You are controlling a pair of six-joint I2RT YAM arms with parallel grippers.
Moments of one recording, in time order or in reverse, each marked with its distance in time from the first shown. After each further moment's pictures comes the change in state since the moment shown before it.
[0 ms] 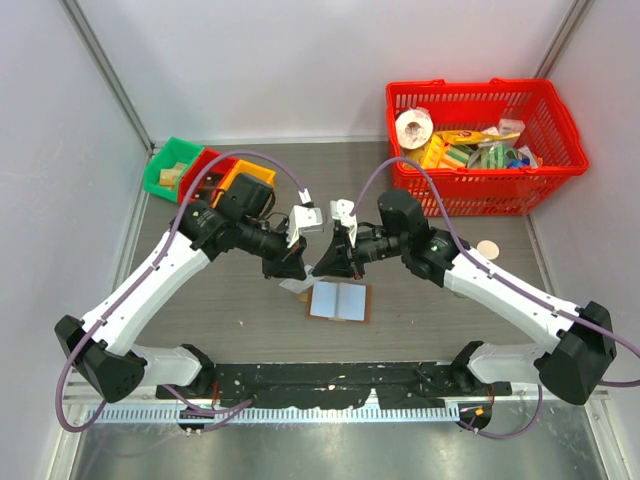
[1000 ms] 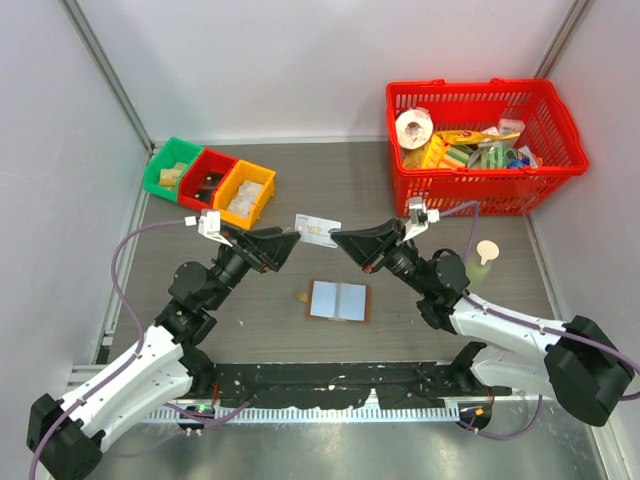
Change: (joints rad) left arm 0.000 -0.627 -0.959 1.464 -0.719 -1.175; right arm 0.003 -0.158 -0.602 1.260 0.609 0.895
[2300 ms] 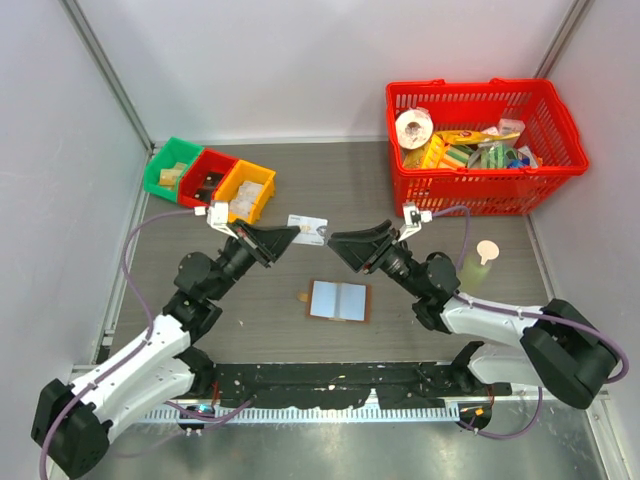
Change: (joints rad) left arm 0.029 0.129 -0.004 0.201 0.138 -0.102; right arm -0.005 0.148 -0.051 0.182 0.045 0.183
